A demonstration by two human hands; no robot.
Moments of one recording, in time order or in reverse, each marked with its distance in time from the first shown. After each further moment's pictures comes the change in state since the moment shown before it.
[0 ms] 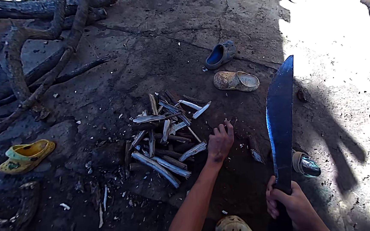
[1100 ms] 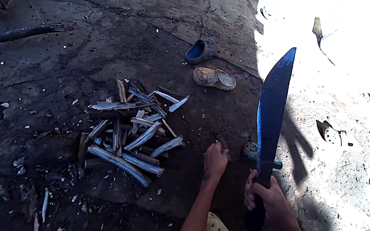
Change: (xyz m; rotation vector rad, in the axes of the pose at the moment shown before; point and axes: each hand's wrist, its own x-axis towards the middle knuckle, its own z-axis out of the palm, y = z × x) left_hand -0.039 0.063 -0.037 -0.845 -0.490 -0.396; right_hand -0.012 -0.004 -0.009 0.033 -0.008 -0.154
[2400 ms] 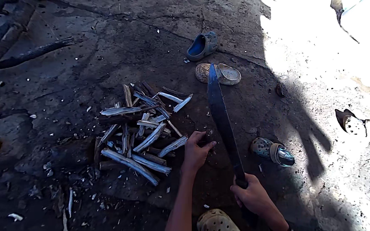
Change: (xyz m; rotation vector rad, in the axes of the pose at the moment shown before) left_hand 0.001 -0.050 -0.056 -0.460 0.266 0.243; right_hand 0.019 0.030 0.018 -0.532 -0.065 0.247
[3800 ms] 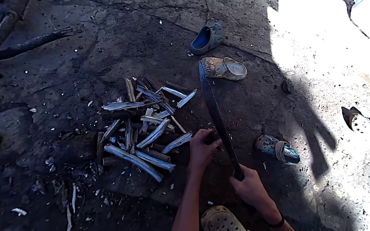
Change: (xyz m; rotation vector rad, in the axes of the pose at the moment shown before) left_hand -0.003 -0.003 0.006 0.029 0.048 0.023; right_hand 0.019 -0.003 0.017 -0.388 0.146 -0.038
